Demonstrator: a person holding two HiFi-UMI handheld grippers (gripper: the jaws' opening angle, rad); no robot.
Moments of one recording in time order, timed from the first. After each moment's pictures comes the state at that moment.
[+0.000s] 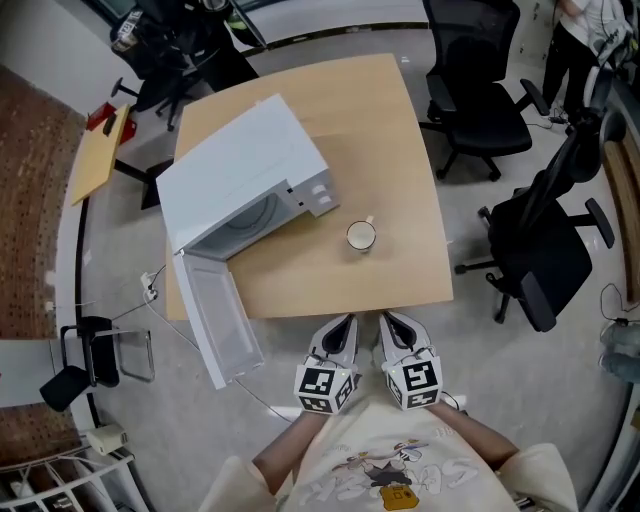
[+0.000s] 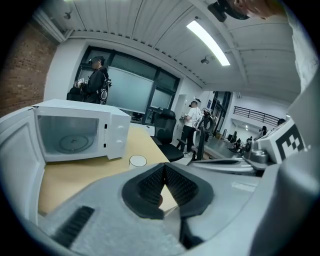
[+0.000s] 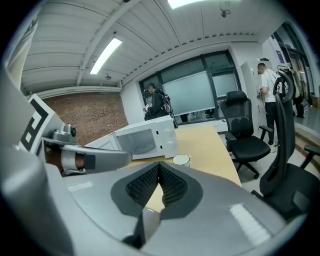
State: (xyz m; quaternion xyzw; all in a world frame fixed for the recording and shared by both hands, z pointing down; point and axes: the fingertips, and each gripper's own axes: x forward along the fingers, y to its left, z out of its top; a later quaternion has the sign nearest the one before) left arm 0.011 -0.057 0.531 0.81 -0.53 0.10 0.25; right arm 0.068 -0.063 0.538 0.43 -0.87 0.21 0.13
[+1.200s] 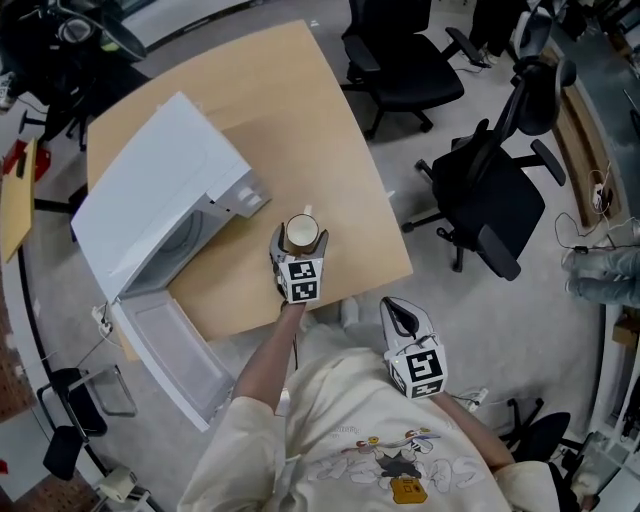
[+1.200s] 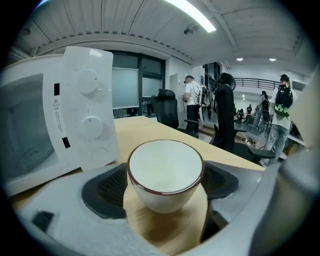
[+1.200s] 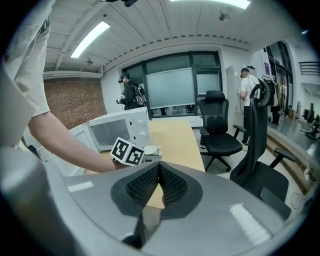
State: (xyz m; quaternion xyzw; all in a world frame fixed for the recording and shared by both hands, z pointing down) left arm 0.014 -0.277 0.723 0.81 -0.52 0.22 0.16; right arm 0.139 -0.086 0.560 0.53 -0.80 0.22 0.20
